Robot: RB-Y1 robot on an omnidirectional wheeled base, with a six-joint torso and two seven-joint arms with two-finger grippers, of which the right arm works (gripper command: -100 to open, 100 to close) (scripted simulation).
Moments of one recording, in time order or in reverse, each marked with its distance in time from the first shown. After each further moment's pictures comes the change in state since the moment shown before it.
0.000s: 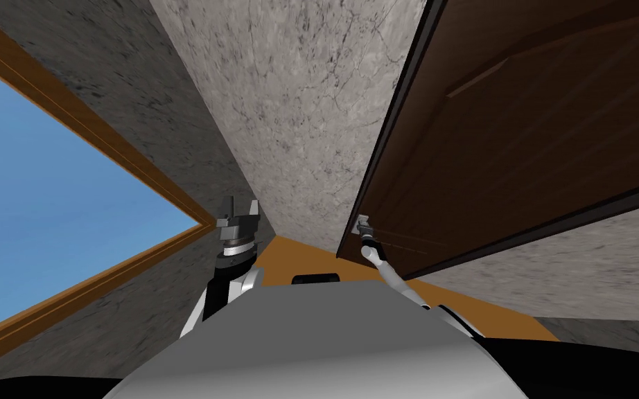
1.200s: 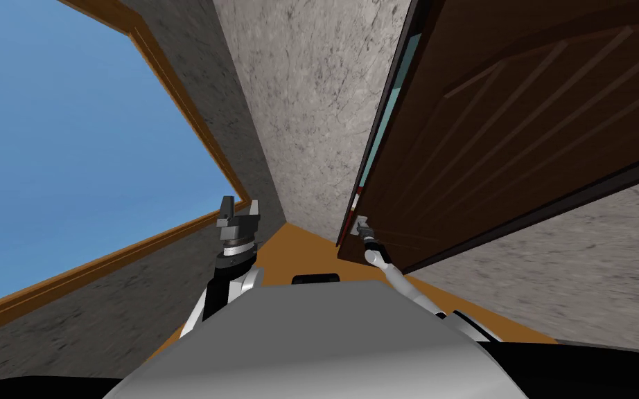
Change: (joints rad) arm 0.051 -0.109 0.102 -0.068 0.003 0.003 -0.122
